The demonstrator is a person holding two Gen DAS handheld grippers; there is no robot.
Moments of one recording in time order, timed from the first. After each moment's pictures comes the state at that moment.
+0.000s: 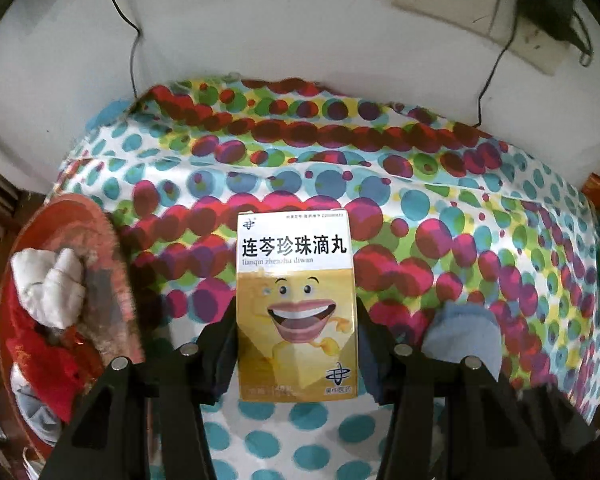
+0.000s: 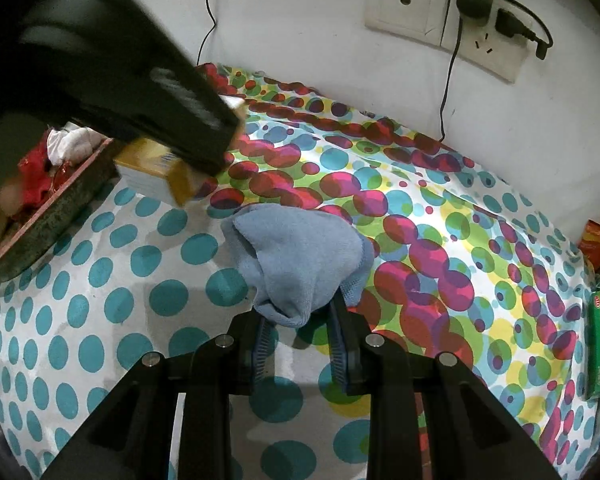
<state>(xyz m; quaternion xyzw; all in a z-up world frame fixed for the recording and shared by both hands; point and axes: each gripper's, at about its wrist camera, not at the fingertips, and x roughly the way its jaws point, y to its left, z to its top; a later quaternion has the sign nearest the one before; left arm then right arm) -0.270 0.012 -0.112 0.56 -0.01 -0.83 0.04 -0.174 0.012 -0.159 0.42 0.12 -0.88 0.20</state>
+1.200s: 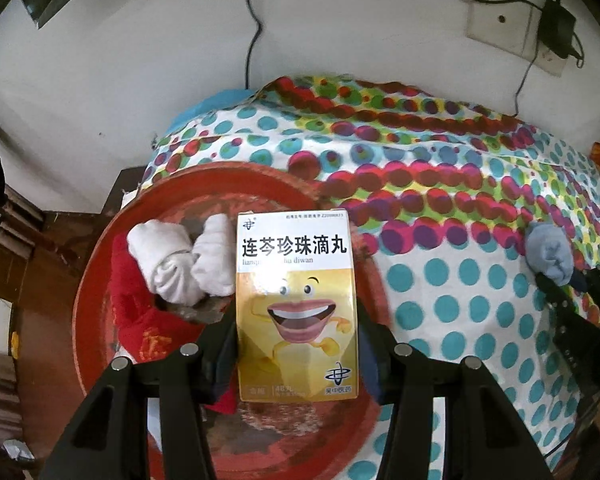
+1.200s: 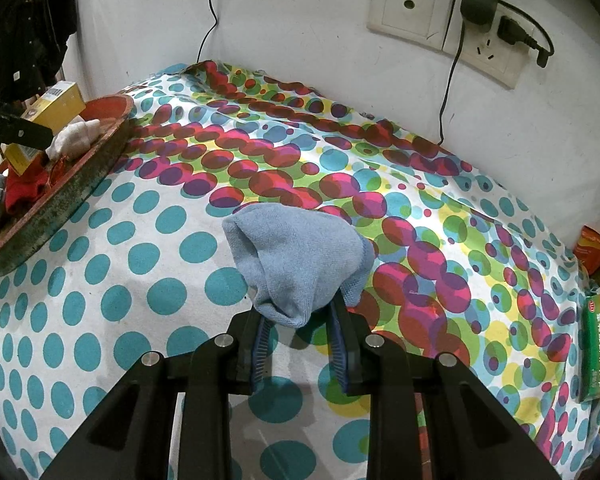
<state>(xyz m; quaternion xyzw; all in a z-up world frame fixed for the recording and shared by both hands) -0.203 -0.116 -0.076 0.55 -0.06 -0.83 0.06 -0.167 0.010 -0.165 0.41 0.13 -0.88 0.19</state>
